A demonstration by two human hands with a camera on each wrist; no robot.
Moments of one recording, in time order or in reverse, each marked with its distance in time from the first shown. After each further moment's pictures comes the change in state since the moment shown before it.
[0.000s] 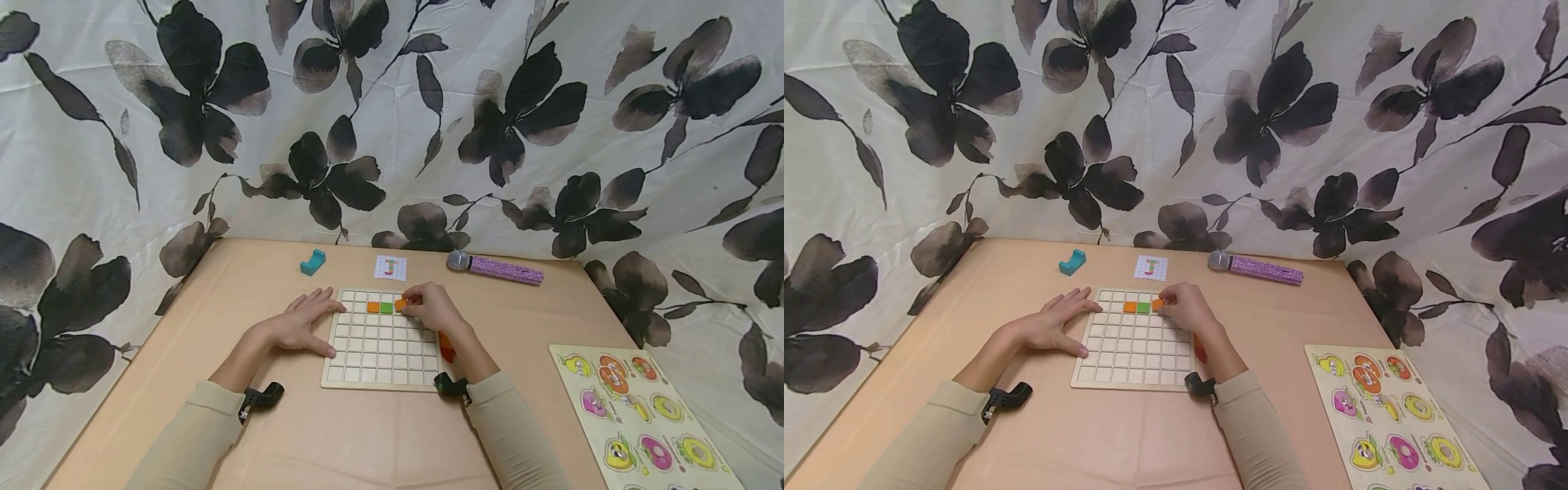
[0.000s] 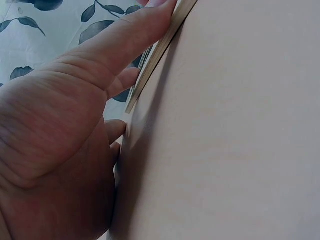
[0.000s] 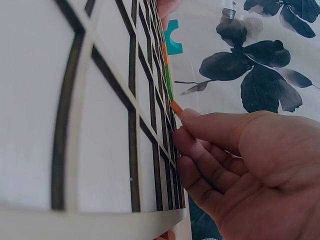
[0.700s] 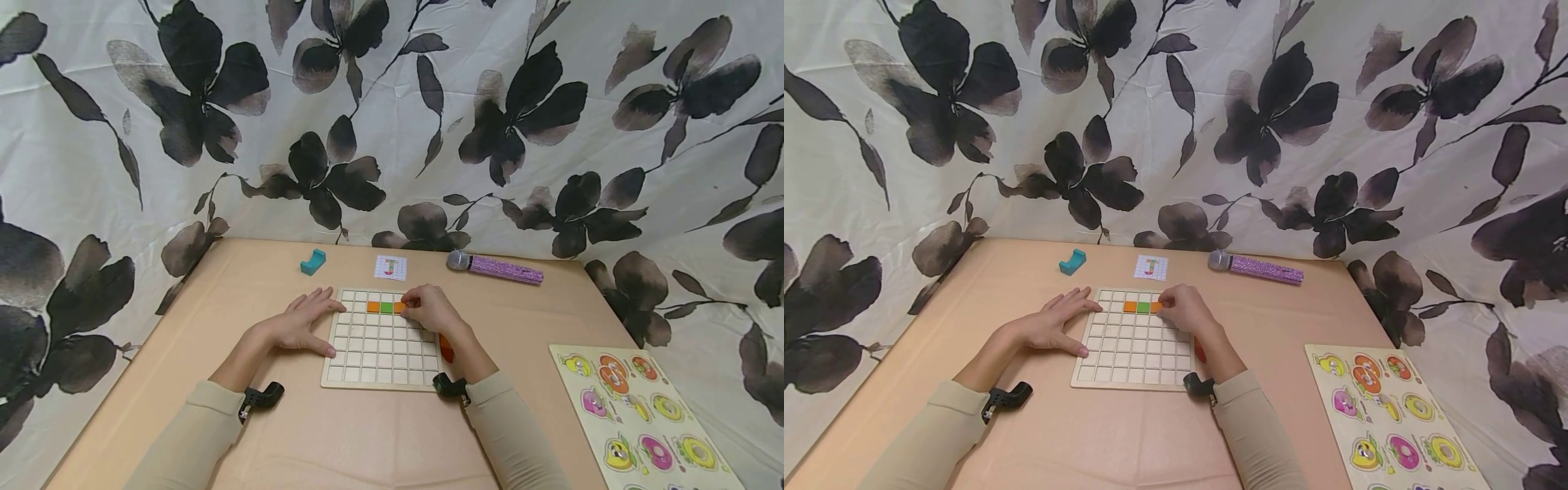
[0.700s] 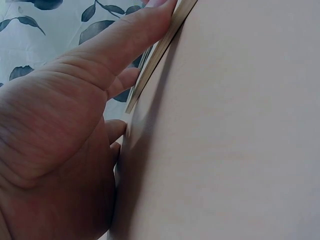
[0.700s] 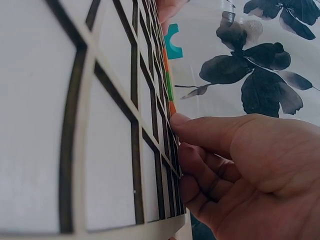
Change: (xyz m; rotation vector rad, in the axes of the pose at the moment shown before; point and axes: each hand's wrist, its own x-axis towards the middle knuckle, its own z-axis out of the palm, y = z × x) left_hand 0.000 0.000 -0.001 -0.009 -0.003 0.002; right_hand 0.000 0.001 0.003 -0.092 -0.038 0.006
